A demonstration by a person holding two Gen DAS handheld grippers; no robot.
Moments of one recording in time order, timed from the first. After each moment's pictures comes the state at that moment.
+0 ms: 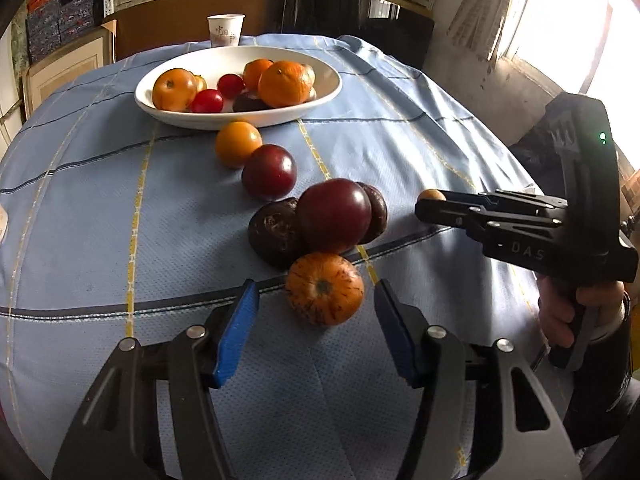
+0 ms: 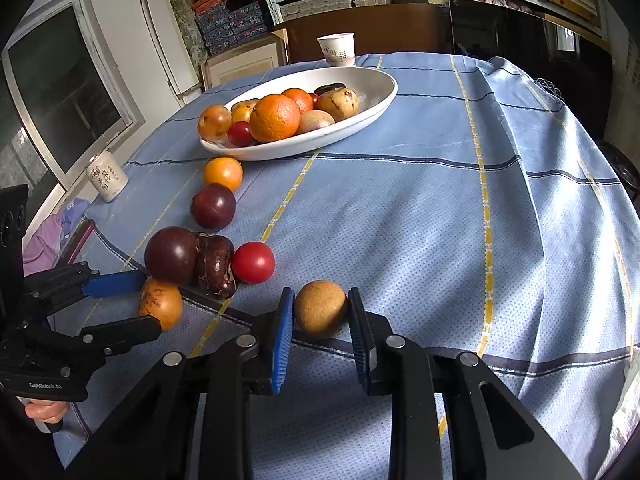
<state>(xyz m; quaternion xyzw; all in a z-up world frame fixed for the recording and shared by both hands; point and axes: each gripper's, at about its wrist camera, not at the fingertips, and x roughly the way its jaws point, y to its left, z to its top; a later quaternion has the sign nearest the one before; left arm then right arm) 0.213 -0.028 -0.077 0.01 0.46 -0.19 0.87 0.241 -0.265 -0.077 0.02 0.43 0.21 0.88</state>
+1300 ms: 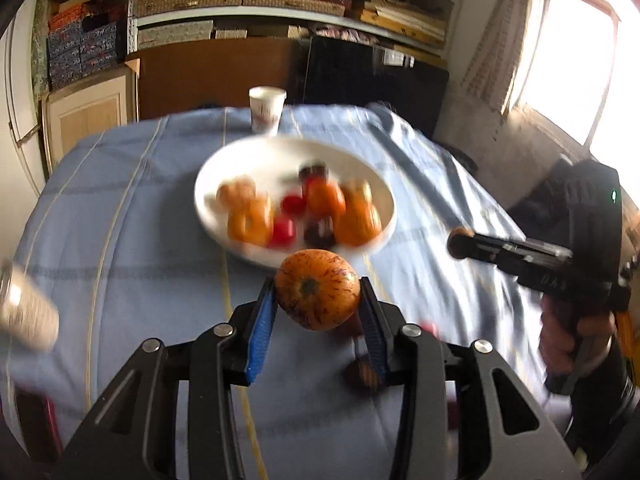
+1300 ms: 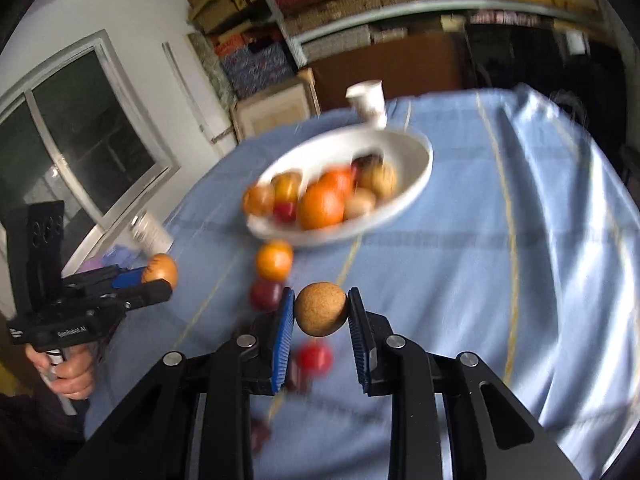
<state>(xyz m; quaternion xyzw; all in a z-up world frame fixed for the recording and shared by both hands) 0.296 0.027 0.009 -0.01 0.38 -0.17 0.91 0.311 -0.254 -0.010 0.11 0.35 0.23 0.90</state>
